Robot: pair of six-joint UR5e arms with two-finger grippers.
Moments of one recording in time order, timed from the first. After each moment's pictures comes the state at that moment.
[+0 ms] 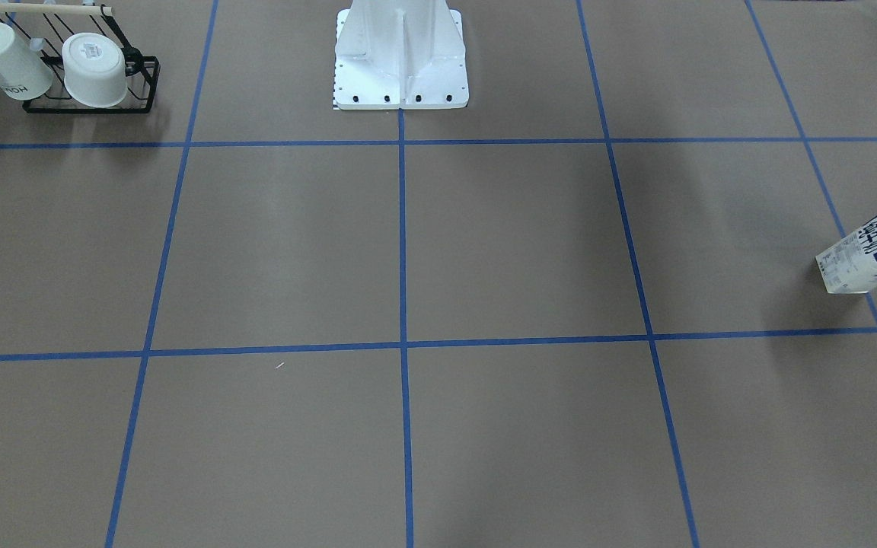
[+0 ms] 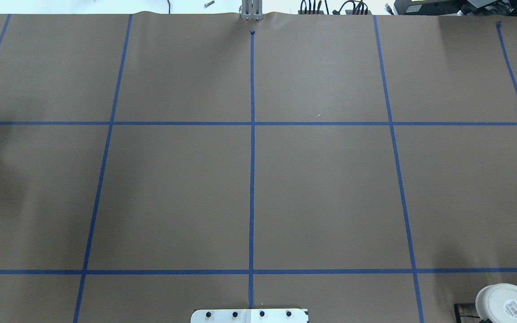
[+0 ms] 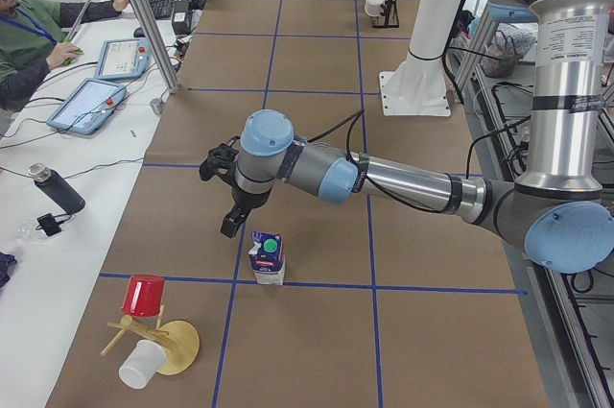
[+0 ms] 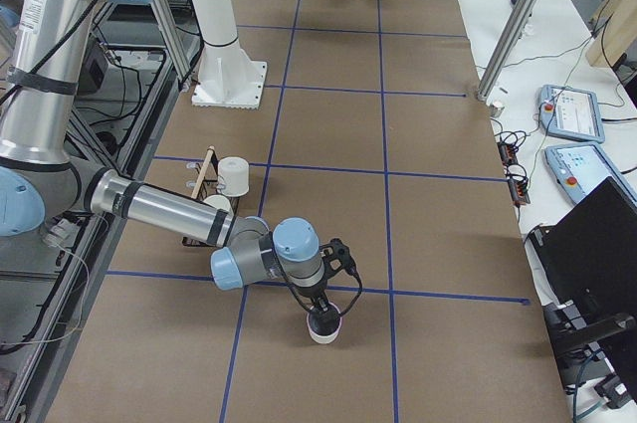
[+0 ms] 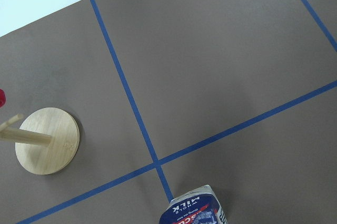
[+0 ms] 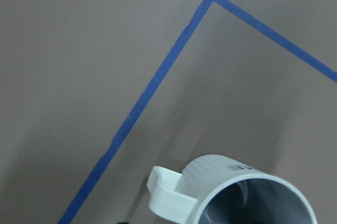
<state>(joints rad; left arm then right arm) -1.58 -1.54 -1.81 -1.78 -2.34 0.14 1.44 -1.86 1.53 -0.95 2.24 -0.30</state>
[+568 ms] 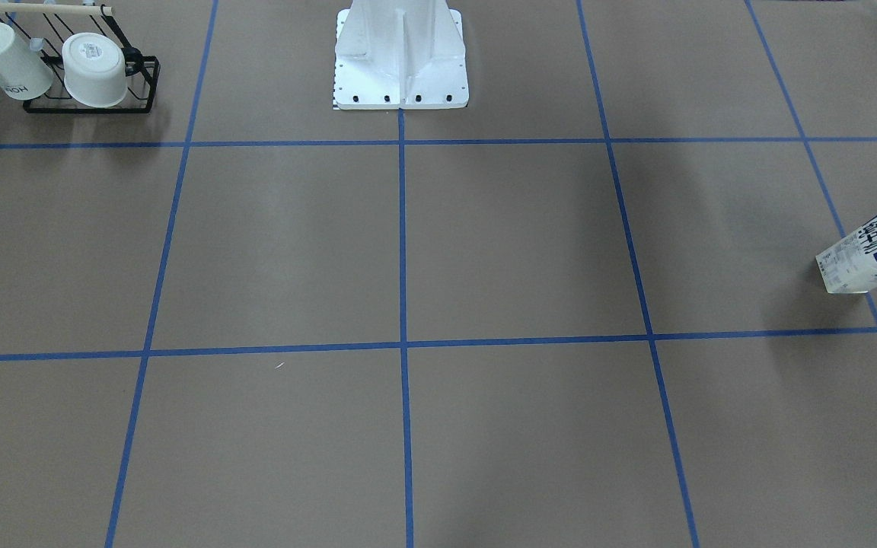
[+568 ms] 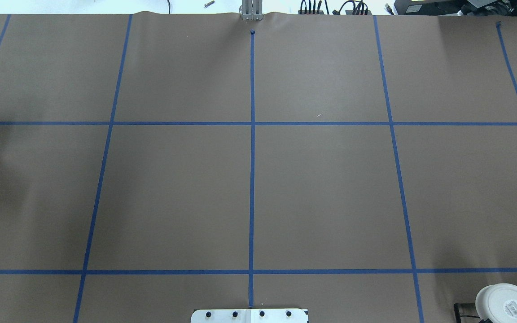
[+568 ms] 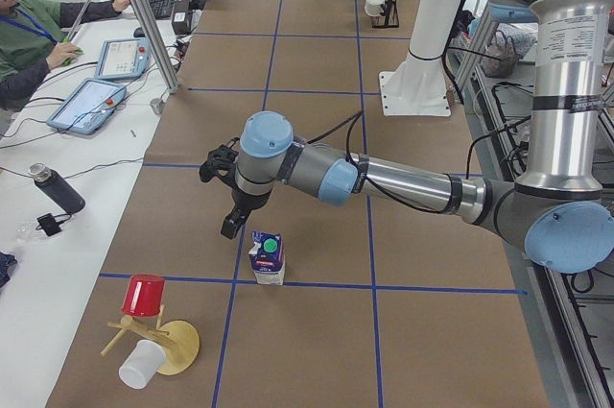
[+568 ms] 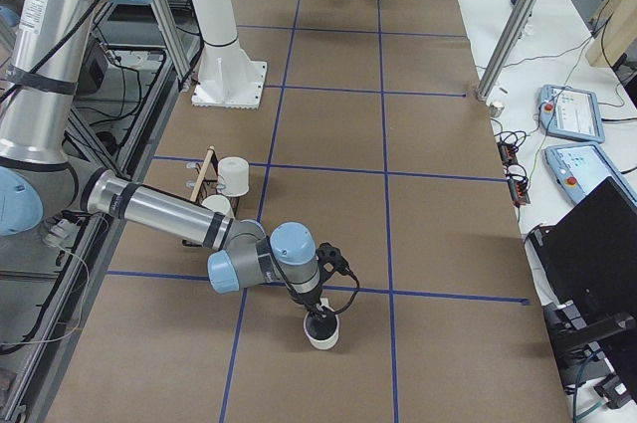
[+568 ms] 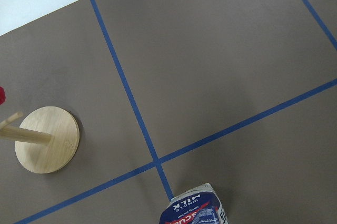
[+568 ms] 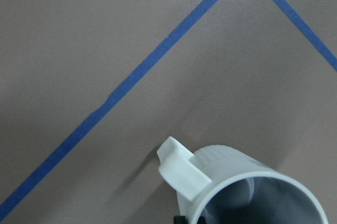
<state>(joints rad) -1.58 -1.54 -1.80 -1.78 -2.34 0.14 1.42 -1.87 1.52 -0.95 2.18 -0.48</state>
